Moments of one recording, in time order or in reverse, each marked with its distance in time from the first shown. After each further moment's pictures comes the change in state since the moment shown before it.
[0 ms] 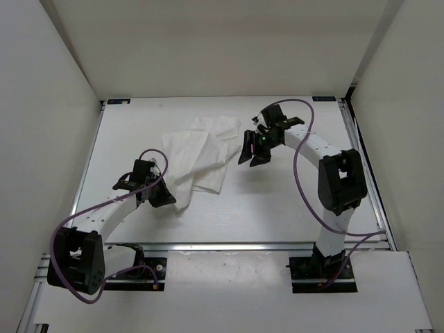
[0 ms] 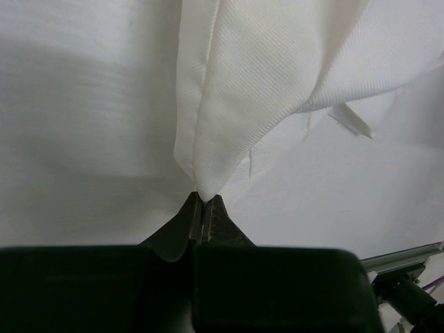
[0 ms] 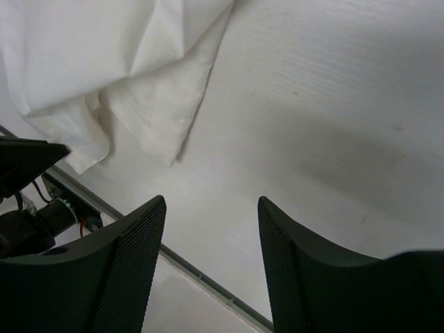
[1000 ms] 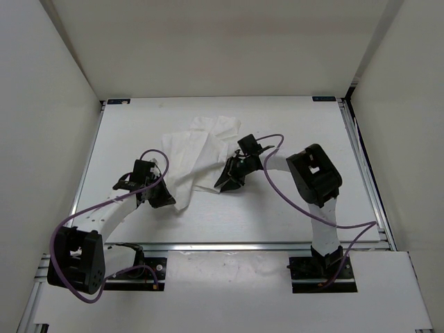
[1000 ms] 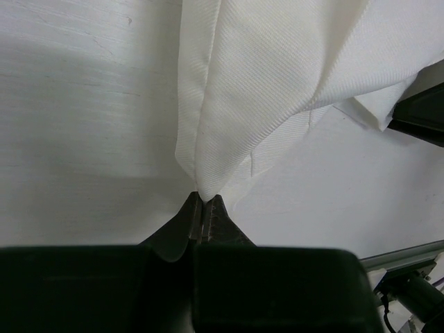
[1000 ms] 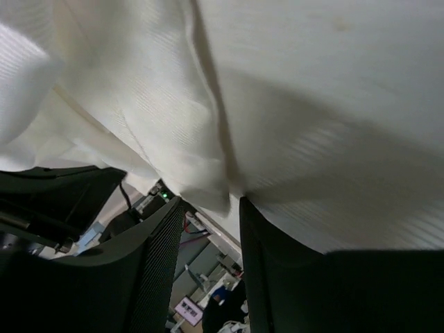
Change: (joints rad) left arm 0.001 -0.010 -0.002 0.010 -0.003 0.027; right arm 0.172 0.210 -0.211 0.435 -0.238 0.590
